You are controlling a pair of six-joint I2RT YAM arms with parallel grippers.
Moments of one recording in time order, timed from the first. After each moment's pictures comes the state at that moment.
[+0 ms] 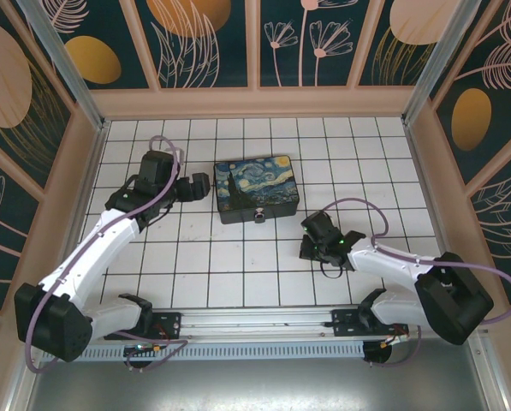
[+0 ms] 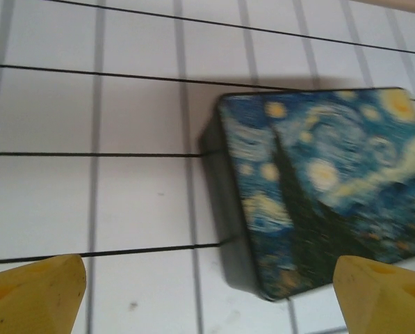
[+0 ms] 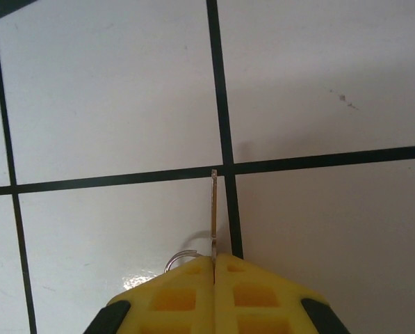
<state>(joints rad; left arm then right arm) -0.38 1.19 1.01 -0.53 0.05 -0.41 0.71 1.22 0.48 -0.34 0.10 0.77</state>
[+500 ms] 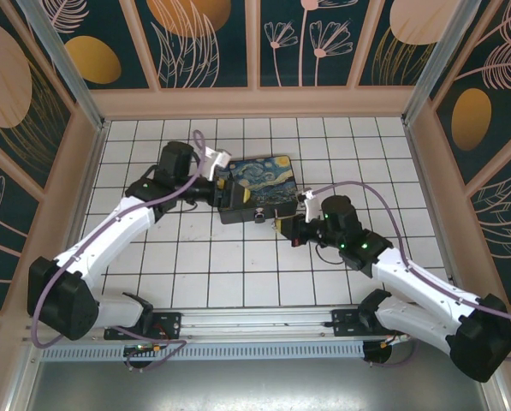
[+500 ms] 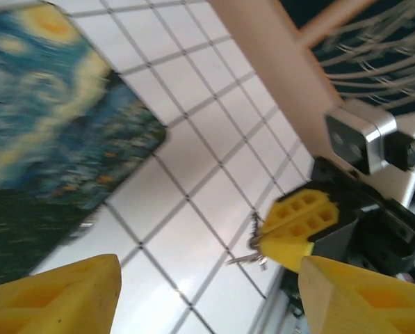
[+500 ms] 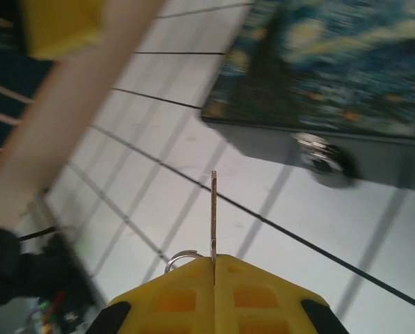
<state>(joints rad) -0.50 1.33 1.07 -0.38 0.75 -0.35 0.70 0.94 0.56 -0.06 -0.39 0.51</state>
